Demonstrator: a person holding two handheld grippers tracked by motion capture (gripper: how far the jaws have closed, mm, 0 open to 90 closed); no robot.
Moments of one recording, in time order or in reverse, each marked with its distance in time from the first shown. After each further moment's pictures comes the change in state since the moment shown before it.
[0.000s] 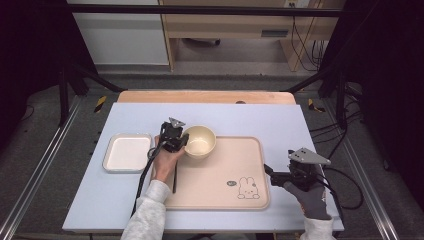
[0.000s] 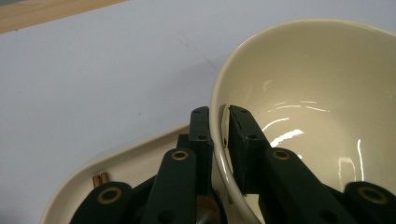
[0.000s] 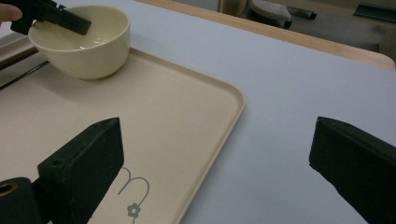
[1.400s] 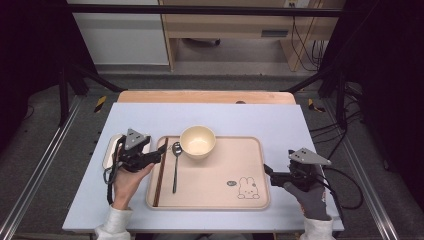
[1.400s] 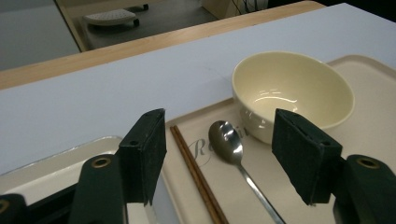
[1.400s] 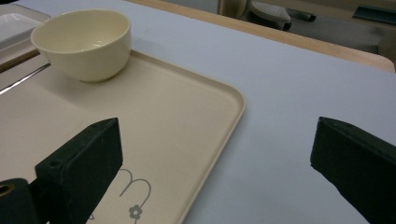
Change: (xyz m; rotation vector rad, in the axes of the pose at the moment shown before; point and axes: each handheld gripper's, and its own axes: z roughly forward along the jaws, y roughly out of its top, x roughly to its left) left arm 0.033 -0.045 -0.128 -0.221 -0.014 0.002; right arm 0.001 0.000 -0.001 -0.008 -0.002 0.003
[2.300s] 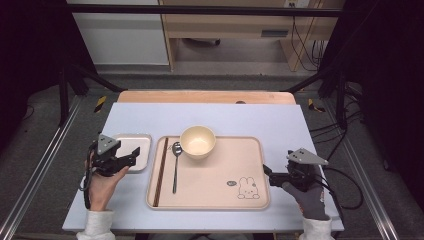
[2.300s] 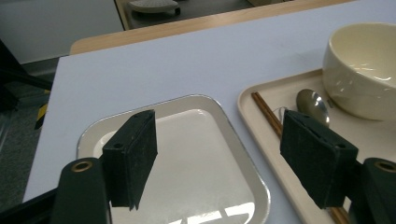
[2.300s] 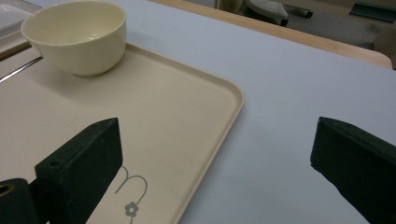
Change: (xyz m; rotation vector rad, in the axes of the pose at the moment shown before) left arm 0.059 -0.032 -0.021 0.023 0.146 -0.051; right arm 0.002 -0.002 0.004 0.018 -0.016 -0.013
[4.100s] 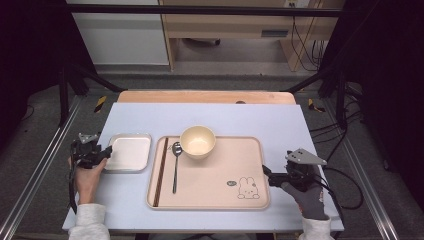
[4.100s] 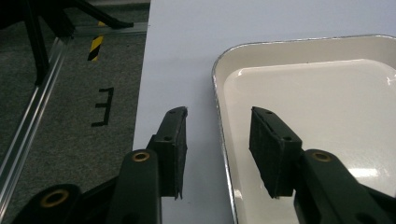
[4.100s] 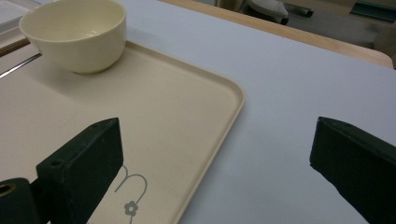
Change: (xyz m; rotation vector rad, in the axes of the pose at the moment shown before) left arm 0.091 -0.040 0.045 0.190 0.190 -0.145; right arm 0.001 0.000 0.002 0.010 -0.002 -0.008
